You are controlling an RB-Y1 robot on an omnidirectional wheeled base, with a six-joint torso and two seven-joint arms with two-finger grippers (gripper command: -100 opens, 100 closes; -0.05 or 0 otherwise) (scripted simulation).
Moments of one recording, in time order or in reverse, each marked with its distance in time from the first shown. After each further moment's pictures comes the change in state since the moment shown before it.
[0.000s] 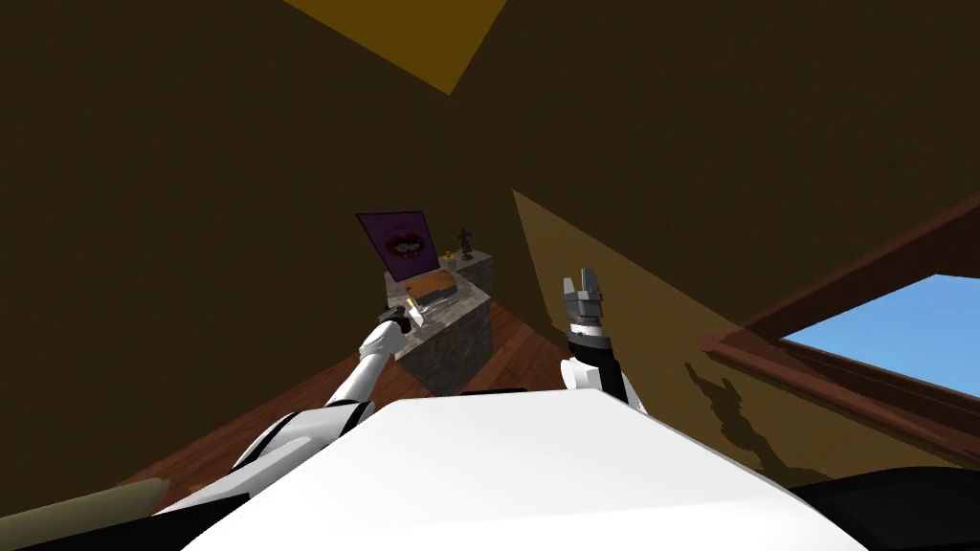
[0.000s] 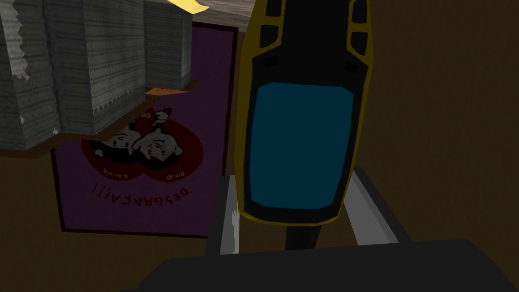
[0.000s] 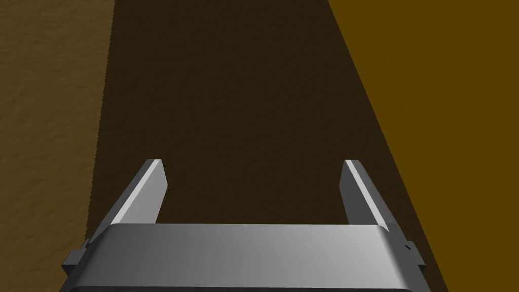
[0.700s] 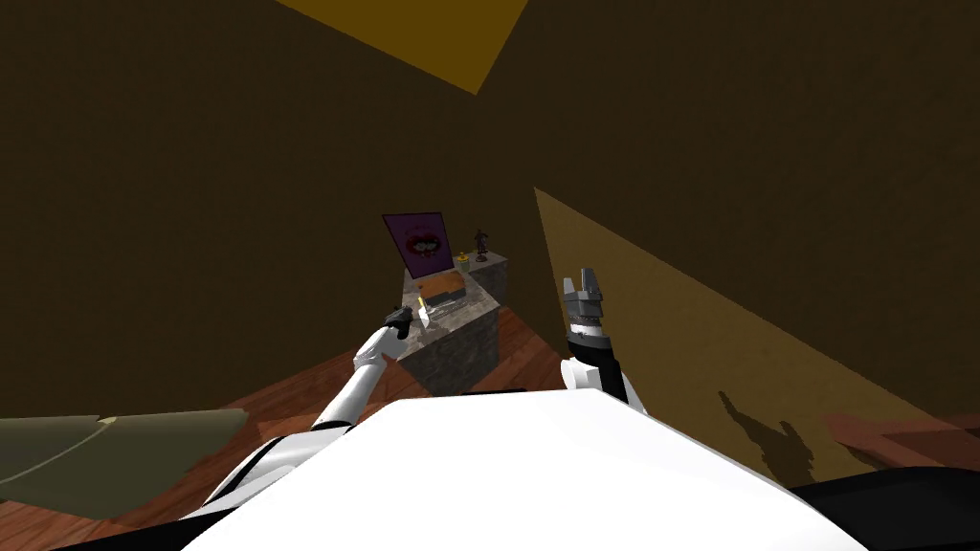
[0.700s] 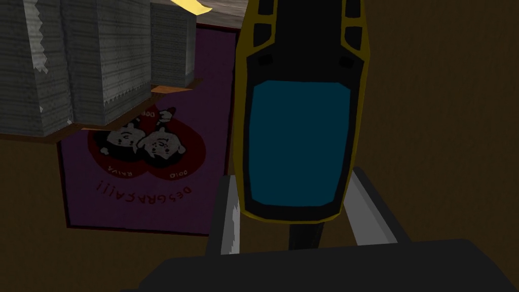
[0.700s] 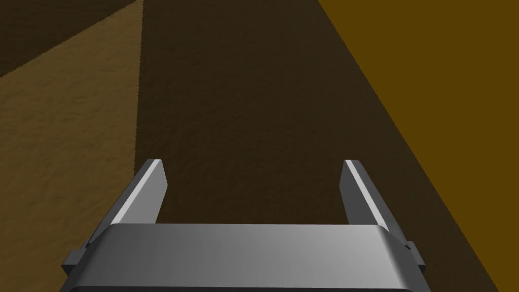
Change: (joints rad) left arm 0.113 -0.001 -0.032 -0.168 0.196 -0.109 -0.204; right arm 0.000 0.000 0.000 0.000 0.000 0.000 0.000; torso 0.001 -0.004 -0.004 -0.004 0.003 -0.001
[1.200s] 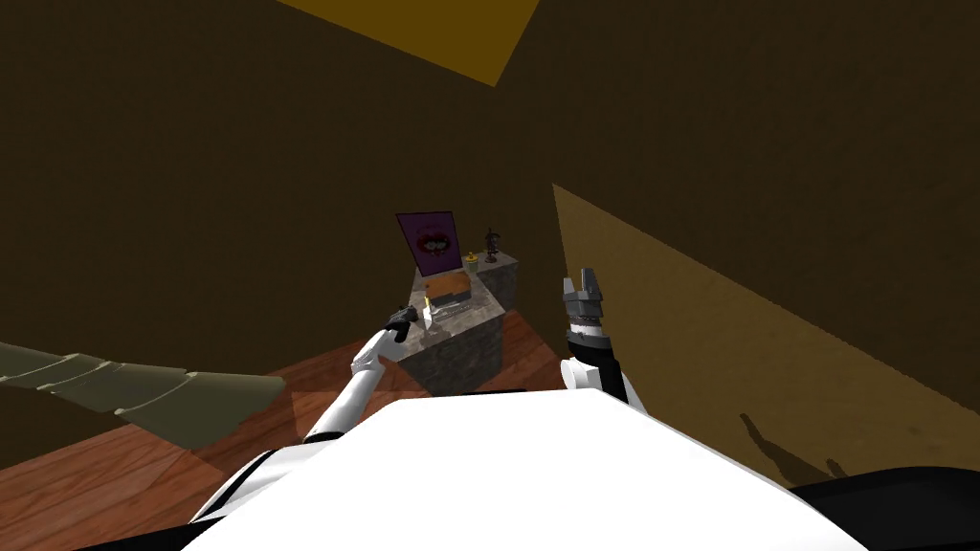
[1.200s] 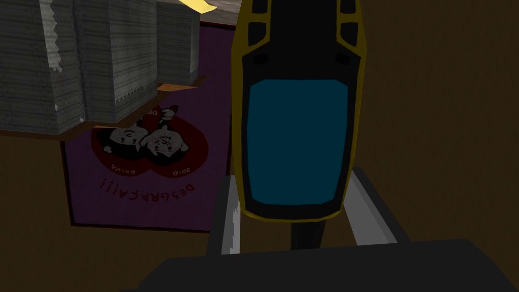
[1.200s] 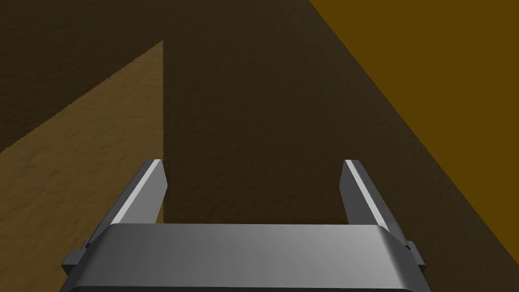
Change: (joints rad) left arm 0.051 -0.004 -0.011 -0.079 0.108 -0.074 -0.132; right arm -0.001 0.000 0.000 0.000 0.000 0.000 0.000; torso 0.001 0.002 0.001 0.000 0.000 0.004
